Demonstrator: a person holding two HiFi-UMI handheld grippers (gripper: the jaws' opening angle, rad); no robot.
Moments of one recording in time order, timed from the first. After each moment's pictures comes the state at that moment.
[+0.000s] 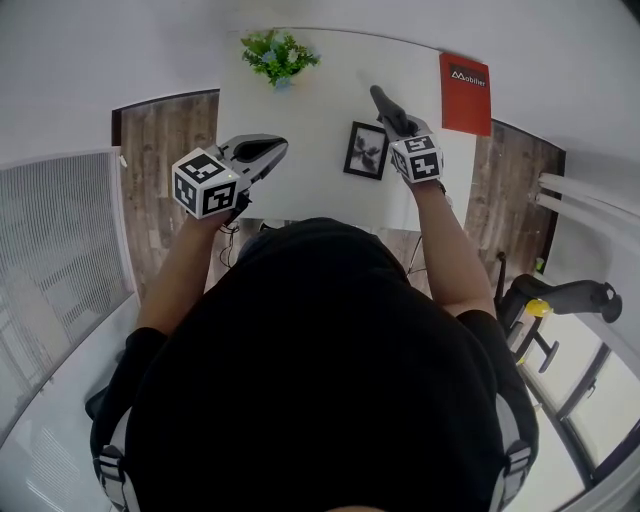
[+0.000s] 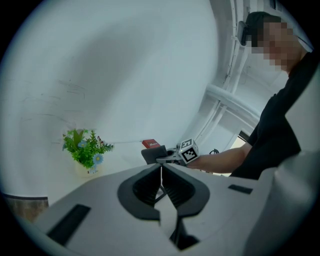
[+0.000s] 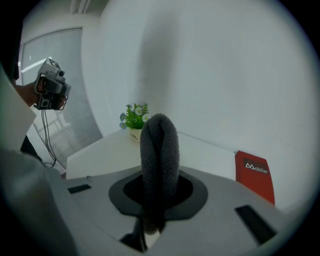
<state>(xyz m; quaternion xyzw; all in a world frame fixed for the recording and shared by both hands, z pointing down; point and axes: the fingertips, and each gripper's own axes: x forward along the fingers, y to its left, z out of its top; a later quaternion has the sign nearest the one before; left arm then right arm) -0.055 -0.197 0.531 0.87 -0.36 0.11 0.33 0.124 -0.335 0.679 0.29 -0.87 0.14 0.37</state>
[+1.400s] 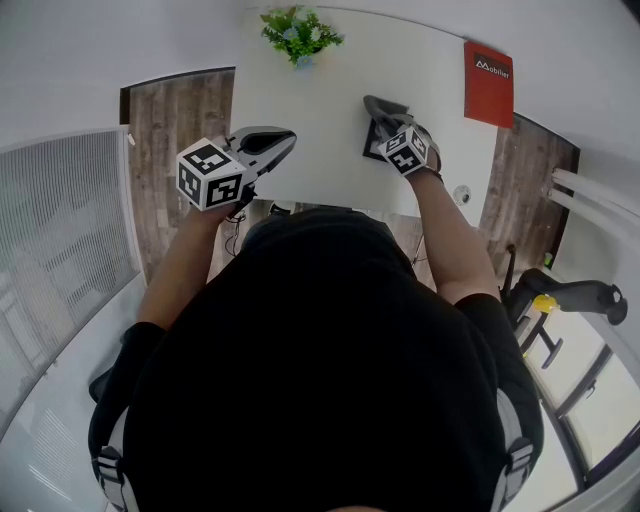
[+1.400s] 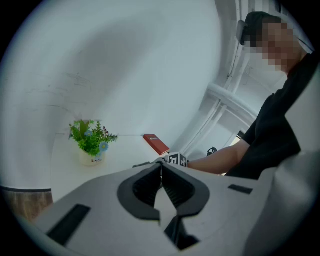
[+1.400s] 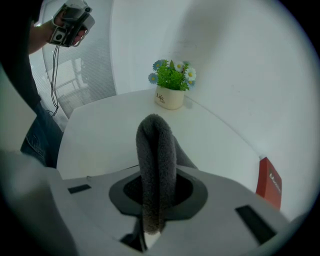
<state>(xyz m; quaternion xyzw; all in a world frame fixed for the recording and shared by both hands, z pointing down) -0.071 -0.165 0.545 0.86 -0.35 0.12 0.35 0.095 -0.271 0.785 0.17 -0.84 0.03 0.52</state>
